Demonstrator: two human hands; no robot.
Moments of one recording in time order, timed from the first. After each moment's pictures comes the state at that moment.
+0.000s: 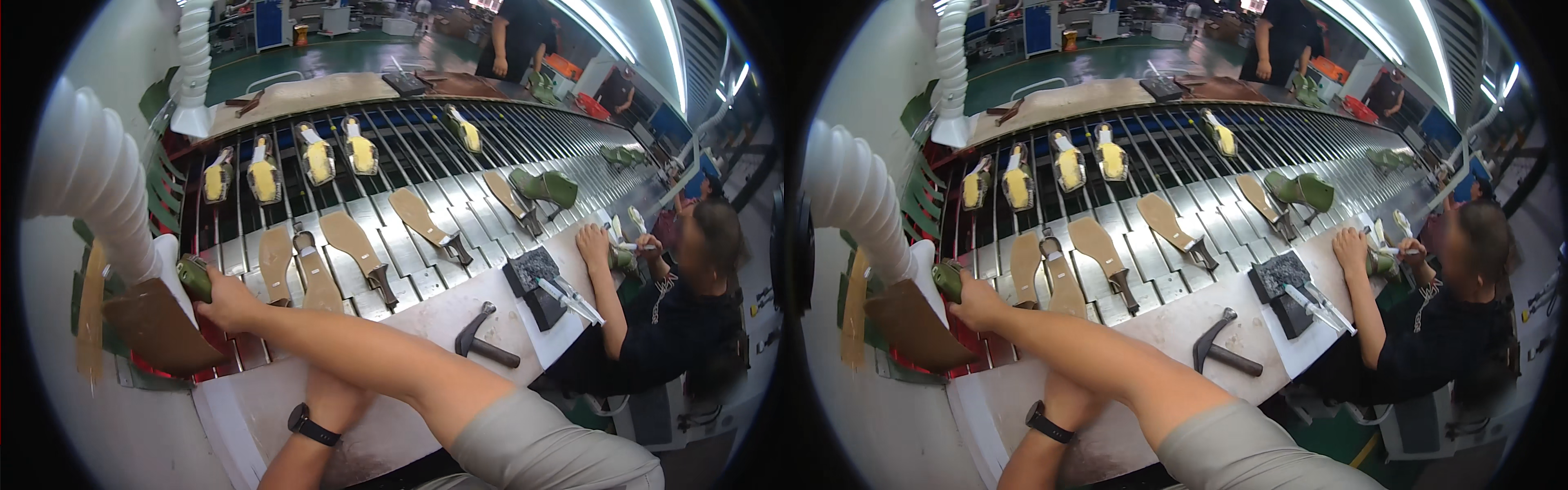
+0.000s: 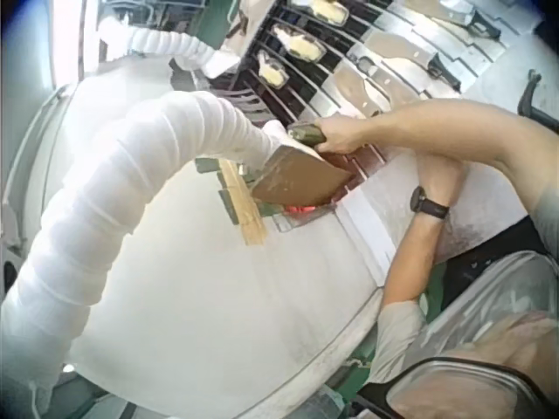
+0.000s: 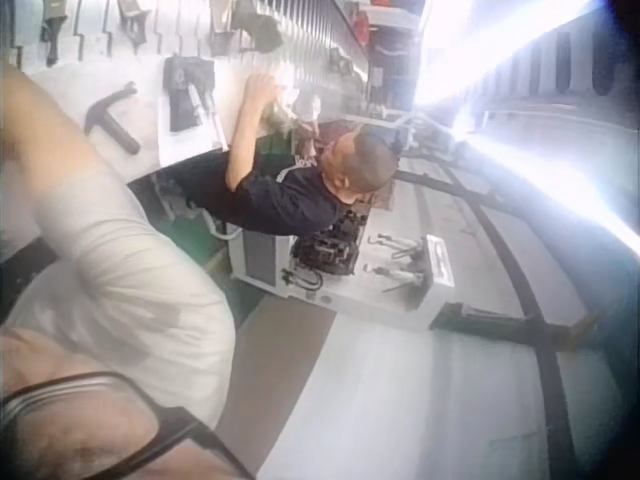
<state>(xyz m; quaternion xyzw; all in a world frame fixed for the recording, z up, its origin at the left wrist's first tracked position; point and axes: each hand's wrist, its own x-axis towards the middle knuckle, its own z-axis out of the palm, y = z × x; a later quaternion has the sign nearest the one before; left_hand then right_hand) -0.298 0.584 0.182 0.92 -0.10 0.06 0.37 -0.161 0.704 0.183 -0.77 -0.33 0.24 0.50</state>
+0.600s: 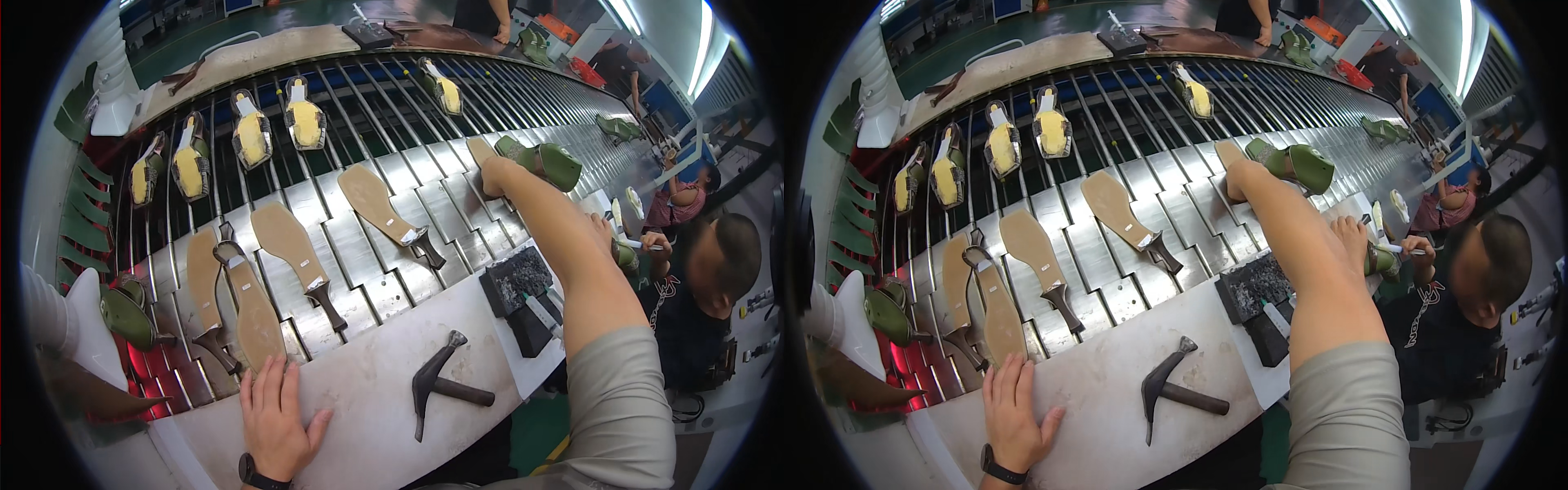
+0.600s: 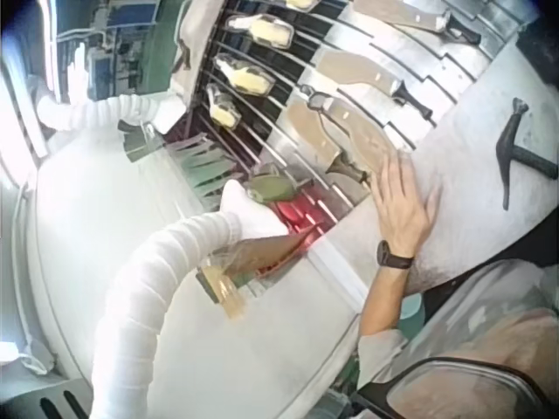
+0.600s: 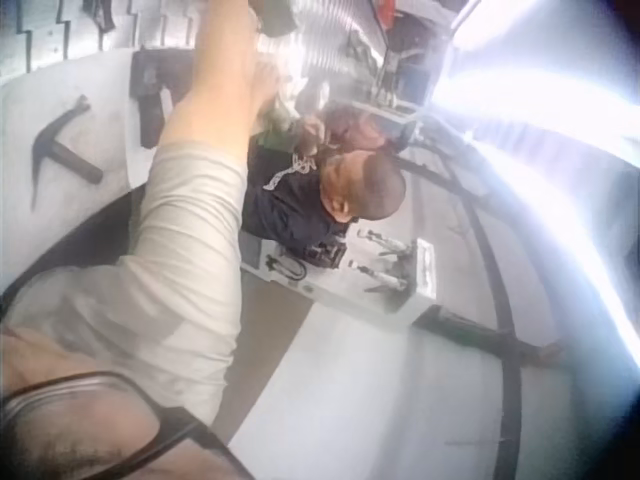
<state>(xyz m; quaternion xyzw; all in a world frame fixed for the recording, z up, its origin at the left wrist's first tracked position) -0.293 0.580 0.198 0.98 -0.05 -0.01 0.20 0.194 0.187 0.180 -0.91 -0.06 0.31 -0.28</state>
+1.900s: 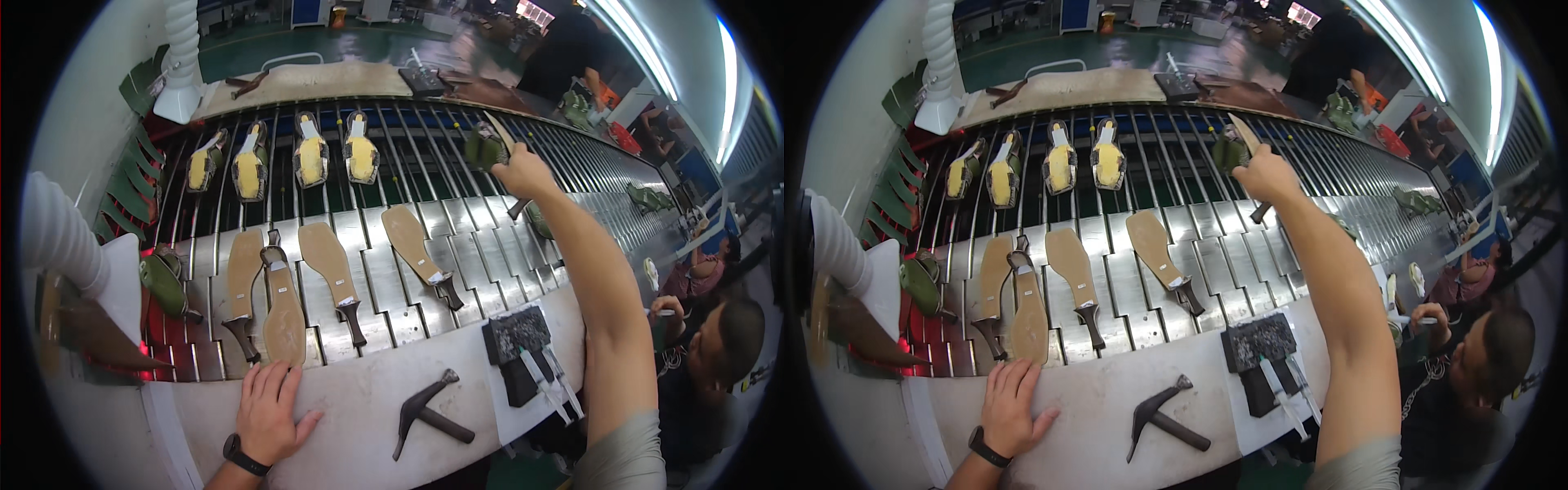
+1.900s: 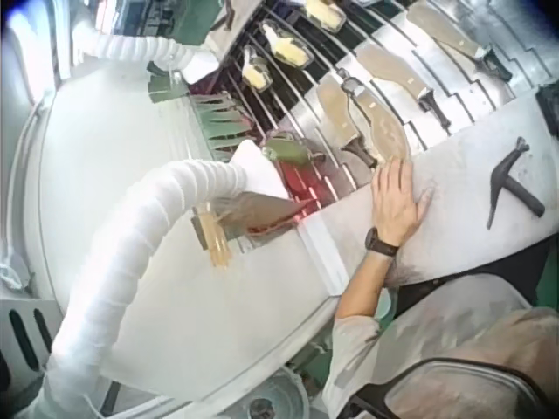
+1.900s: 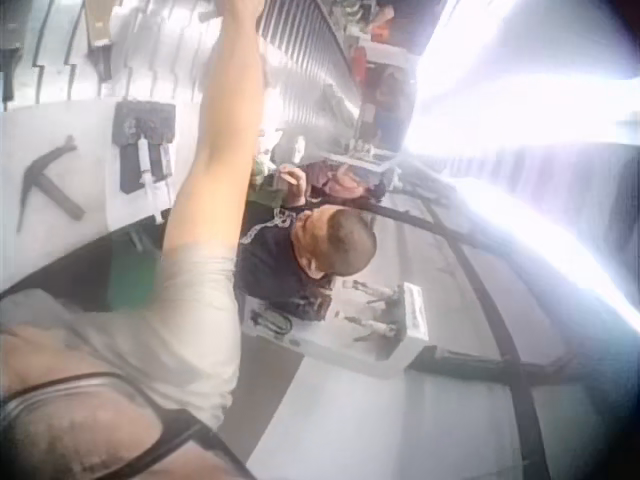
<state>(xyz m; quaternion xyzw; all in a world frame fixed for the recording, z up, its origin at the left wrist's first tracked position) -0.297 0.595 0.204 0.98 -0.03 0.04 0.20 0.191 0.275 0.306 -1.00 -0.07 -0.02 -0.01</state>
